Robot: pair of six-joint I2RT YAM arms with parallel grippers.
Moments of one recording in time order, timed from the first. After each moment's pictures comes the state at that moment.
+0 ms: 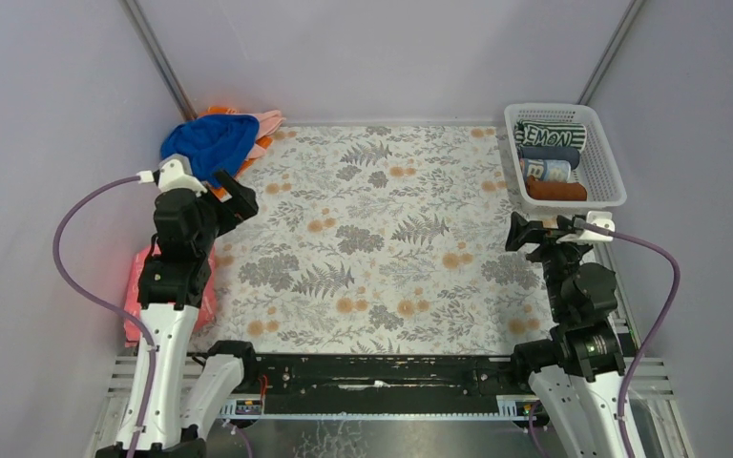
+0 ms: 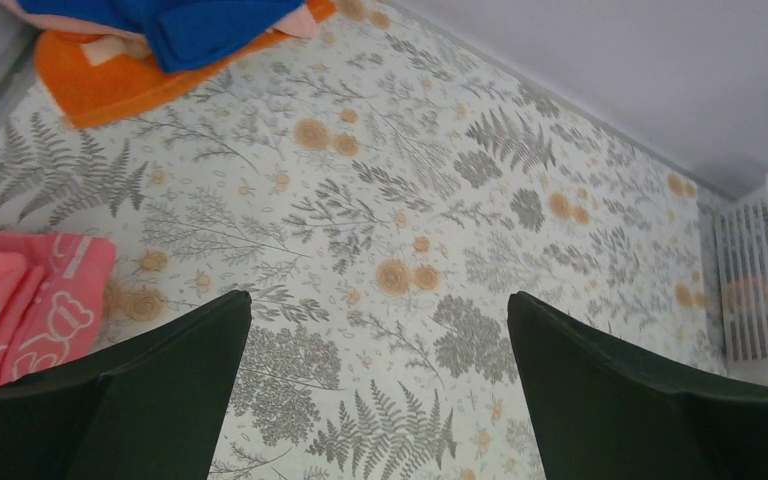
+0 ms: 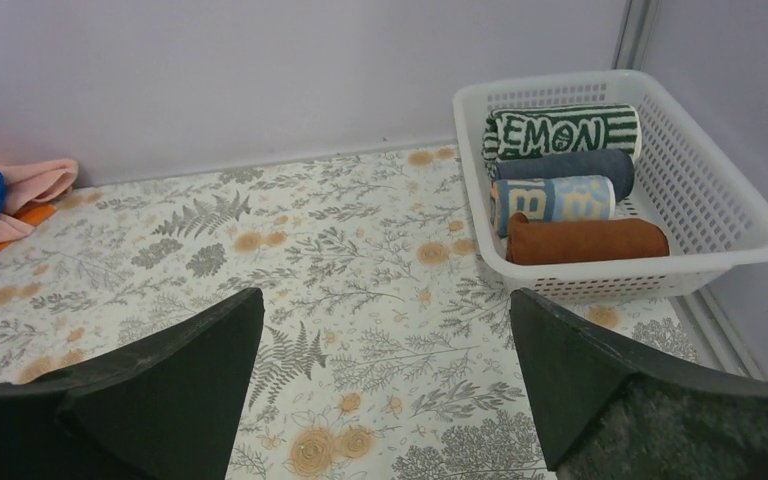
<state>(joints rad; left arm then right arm) 0.02 0.78 1.00 -0.57 -0.04 -0.49 0.20 0.31 0.59 -0.22 0.20 0.14</state>
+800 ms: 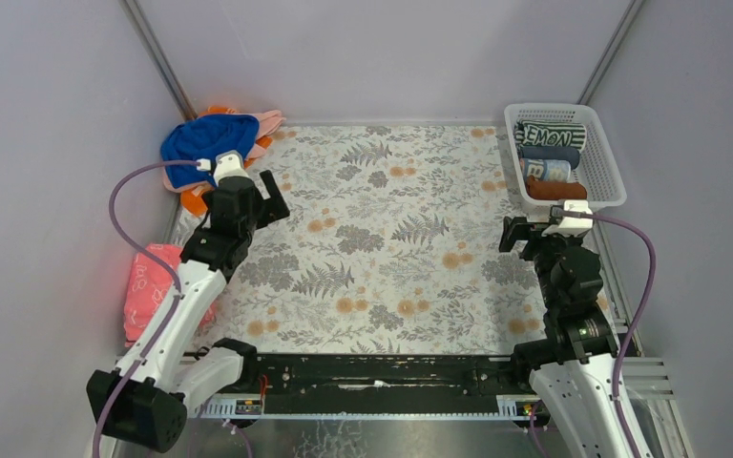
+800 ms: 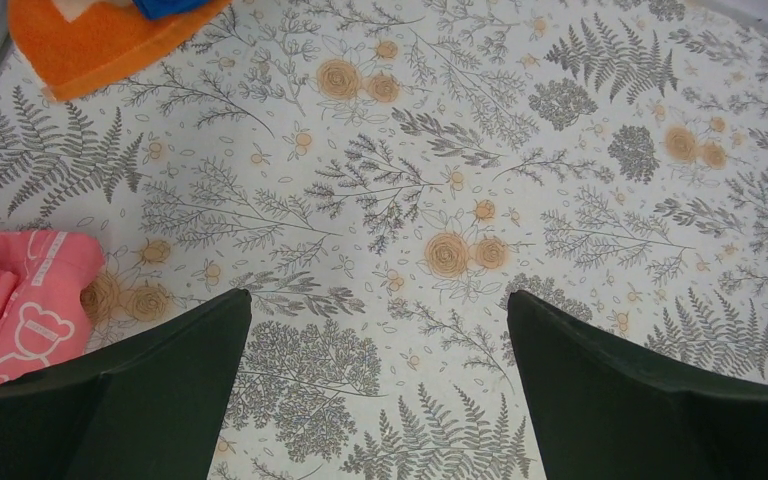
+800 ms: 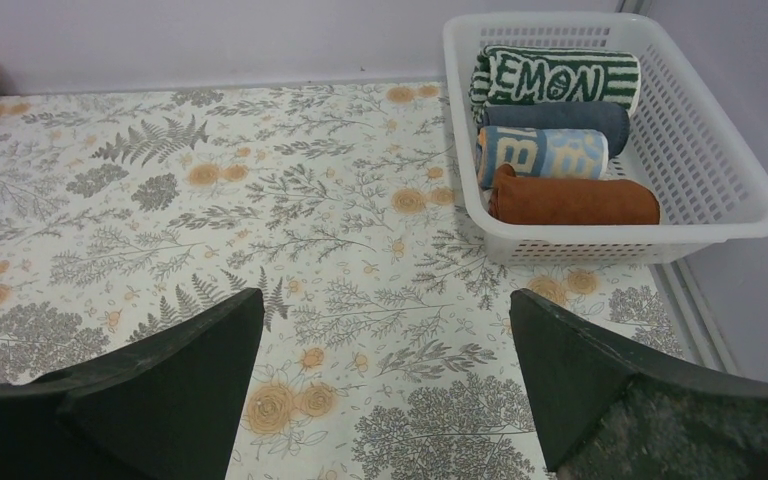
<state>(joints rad) -0.25 0.99 0.91 -0.44 -0.33 -0.43 0.20 0.42 0.57 -0.25 0.19 0.06</state>
